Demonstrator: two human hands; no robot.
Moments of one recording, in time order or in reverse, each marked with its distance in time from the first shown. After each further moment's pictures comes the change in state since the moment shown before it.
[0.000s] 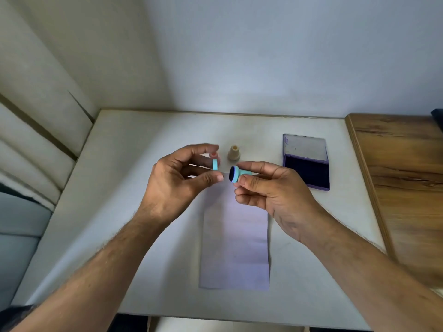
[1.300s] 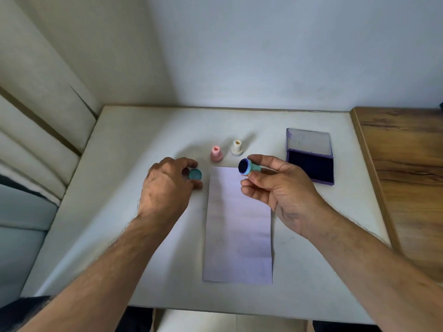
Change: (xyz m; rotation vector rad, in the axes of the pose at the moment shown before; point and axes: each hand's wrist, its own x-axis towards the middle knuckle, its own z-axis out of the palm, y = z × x) left_hand -0.001 -0.027 -0.004 0.789 0.159 -0.247; right_hand 0.003 0.004 -0.003 0.139 0.075 0.038
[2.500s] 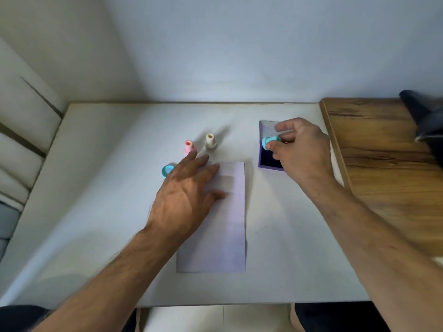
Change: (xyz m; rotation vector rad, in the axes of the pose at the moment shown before) left_hand -0.037 0.040 0.027 0.148 -0.138 0.460; right_hand 0.018 -0.042 -0.056 -0.958 0.523 -0.413
